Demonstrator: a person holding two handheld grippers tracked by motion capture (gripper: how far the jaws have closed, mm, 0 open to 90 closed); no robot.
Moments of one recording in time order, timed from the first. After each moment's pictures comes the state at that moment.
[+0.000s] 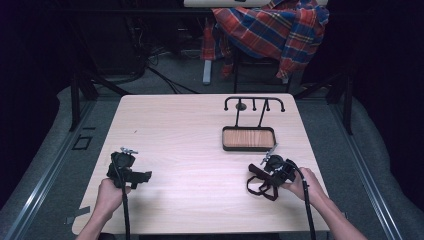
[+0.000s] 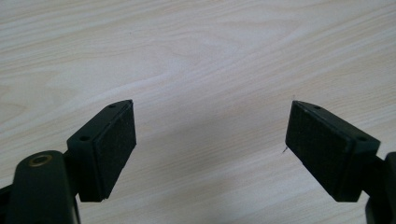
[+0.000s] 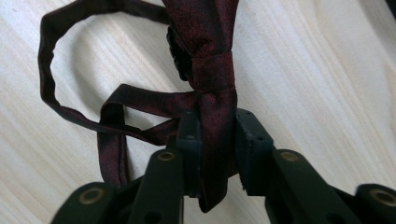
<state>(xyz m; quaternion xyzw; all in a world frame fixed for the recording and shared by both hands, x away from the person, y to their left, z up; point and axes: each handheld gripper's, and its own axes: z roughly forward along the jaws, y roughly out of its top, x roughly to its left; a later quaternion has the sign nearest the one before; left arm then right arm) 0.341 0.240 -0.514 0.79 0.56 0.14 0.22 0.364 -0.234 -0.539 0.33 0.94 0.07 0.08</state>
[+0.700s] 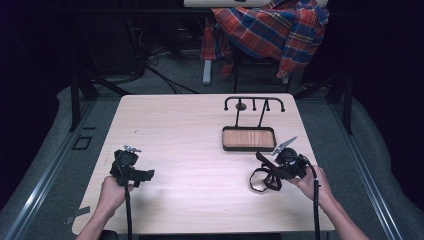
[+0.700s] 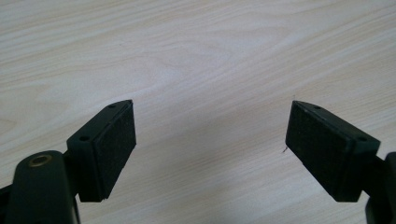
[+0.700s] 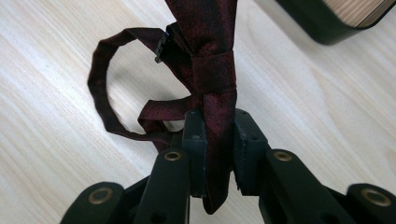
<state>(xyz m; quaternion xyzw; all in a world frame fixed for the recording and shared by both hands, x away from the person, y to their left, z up) 0.347 0.232 -0.514 0.79 0.55 0.13 0.23 0.357 -0.259 -0.507 0.39 0.90 0.17 0.10</state>
